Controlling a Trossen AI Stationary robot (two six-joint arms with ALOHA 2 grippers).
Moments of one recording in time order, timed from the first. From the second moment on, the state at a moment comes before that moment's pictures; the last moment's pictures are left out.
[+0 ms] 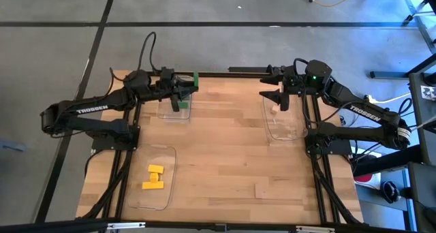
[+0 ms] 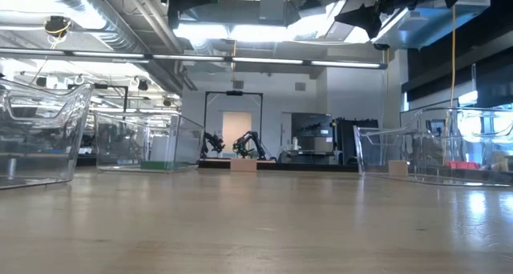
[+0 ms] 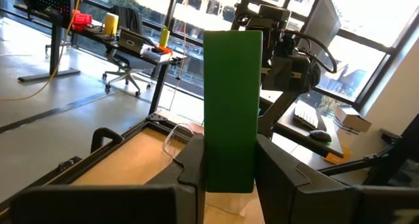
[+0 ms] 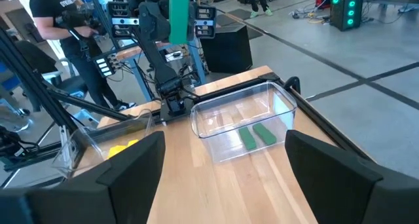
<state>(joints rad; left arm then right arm) 0.37 0.95 0.75 0.28 0.13 -0.36 -0.56 0.90 0.85 -0.13 -0.46 0.18</state>
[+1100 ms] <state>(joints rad) 0.68 1.53 0.98 -0.80 -0.04 -0.63 -0.56 0.90 0.85 -0.16 -0.45 0.18</state>
